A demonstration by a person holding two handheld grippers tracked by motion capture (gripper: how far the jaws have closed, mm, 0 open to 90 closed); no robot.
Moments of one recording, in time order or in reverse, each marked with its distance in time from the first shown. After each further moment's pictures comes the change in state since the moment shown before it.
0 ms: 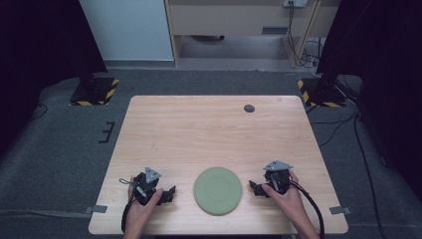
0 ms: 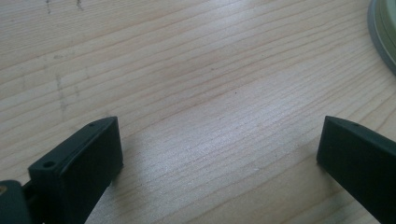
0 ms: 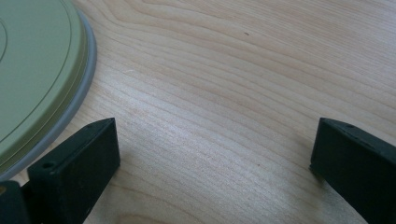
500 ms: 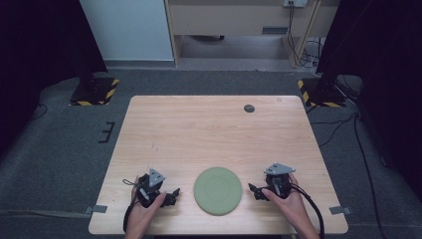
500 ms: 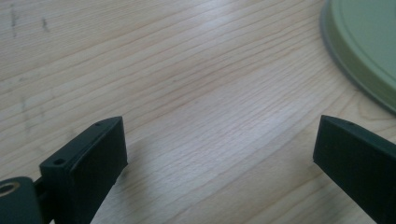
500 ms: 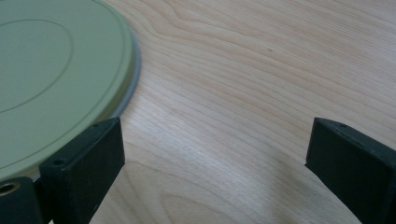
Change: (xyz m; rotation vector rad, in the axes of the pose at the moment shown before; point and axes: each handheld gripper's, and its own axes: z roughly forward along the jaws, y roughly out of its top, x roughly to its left) left arm -0.014 0.002 -0.003 -0.038 -0.059 0.065; right arm 0.011 0.000 -0.018 -0.046 0.055 -0.045
